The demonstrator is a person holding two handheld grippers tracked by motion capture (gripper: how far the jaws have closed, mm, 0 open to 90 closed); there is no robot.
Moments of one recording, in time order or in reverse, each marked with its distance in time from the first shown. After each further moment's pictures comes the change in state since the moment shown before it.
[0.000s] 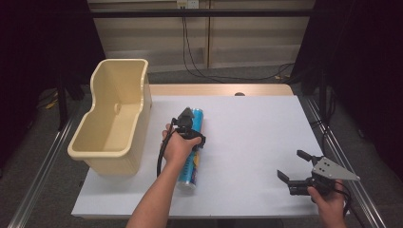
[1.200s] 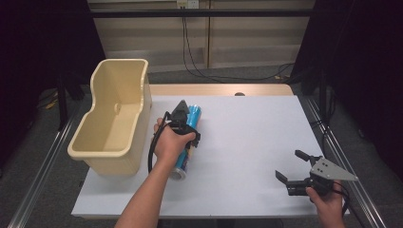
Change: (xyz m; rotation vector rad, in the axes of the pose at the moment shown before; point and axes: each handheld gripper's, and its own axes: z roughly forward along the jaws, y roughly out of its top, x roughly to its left) left arm 0.001 0.003 -0.050 0.089 0.042 0.002; right arm 0.005 0.003 0.002 -0.002 0.011 -0.016
